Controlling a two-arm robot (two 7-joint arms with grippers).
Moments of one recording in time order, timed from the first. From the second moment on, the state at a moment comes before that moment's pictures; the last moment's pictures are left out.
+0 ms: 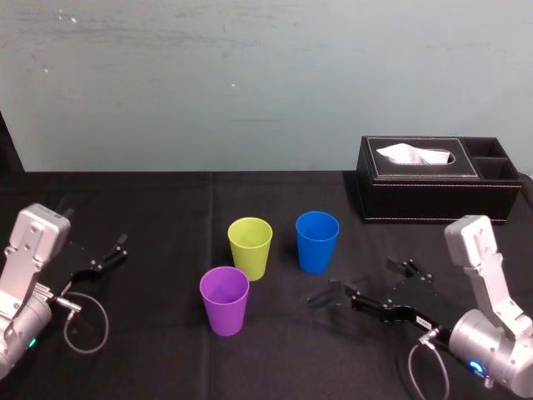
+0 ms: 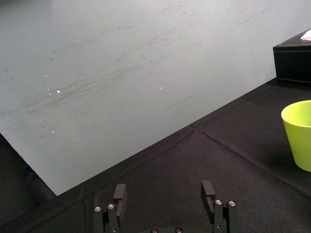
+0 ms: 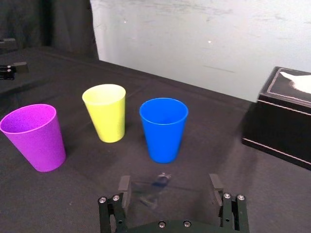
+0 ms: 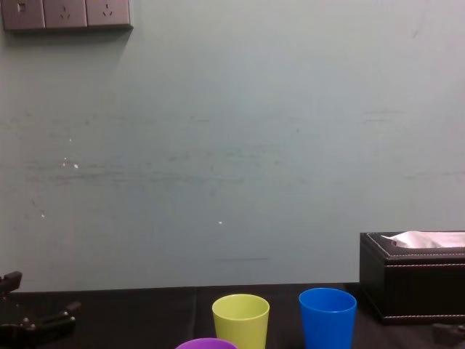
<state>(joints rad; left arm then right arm) -0.20 0.60 0.45 -1.41 -0.25 -0.12 0.03 0.14 0.57 -0.40 -1.52 0.45 0.08 0.28</state>
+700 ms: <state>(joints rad) -0.20 0.60 0.45 -1.41 -0.25 -0.12 0.03 0.27 0.43 -0.45 -1.39 0.33 0.14 0.28</state>
